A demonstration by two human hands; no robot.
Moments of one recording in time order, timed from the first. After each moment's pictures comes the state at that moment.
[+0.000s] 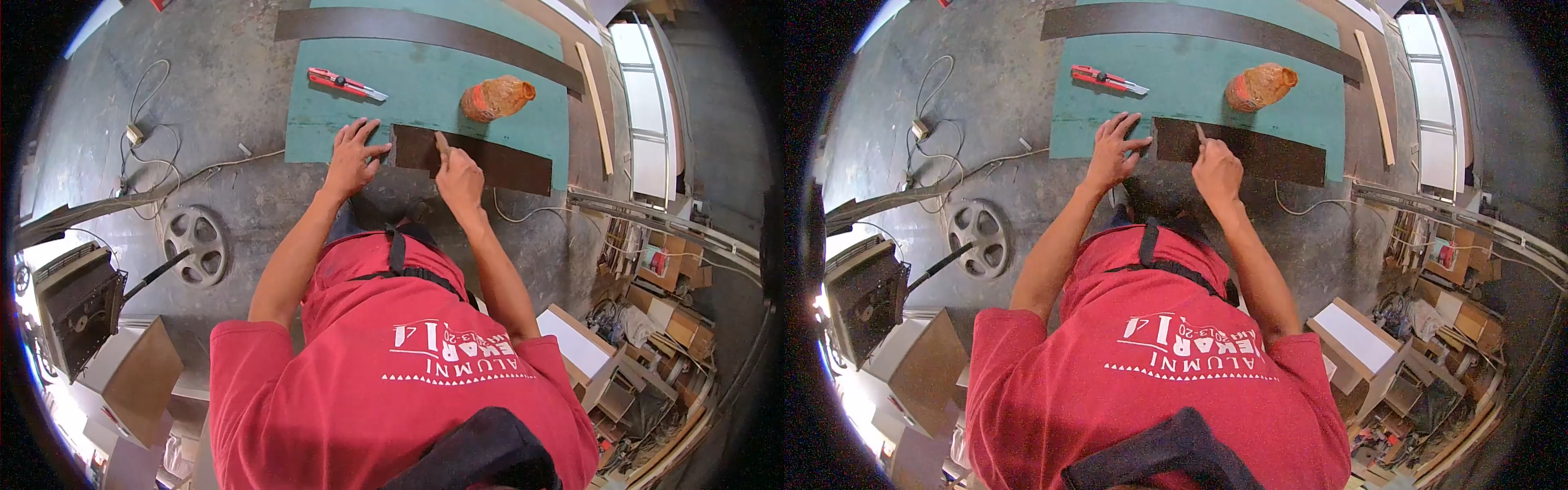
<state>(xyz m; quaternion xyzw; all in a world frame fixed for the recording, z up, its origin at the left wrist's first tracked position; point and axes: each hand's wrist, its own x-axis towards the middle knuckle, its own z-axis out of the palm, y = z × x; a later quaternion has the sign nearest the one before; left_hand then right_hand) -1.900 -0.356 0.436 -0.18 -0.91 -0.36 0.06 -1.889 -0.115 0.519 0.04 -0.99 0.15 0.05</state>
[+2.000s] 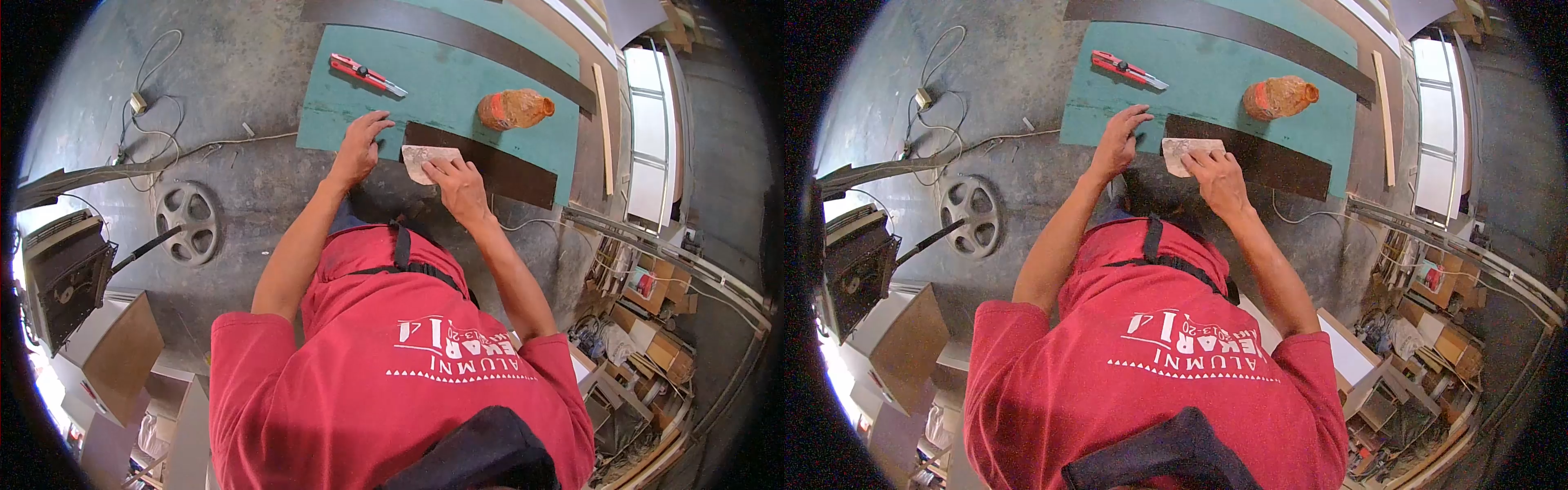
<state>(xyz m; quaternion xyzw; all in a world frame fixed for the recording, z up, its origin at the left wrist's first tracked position) -1.905 -0.363 0.422 -0.12 -0.83 -0.53 0.12 -1.887 -0.112 0.535 0.37 -0.92 0.07 0.00</state>
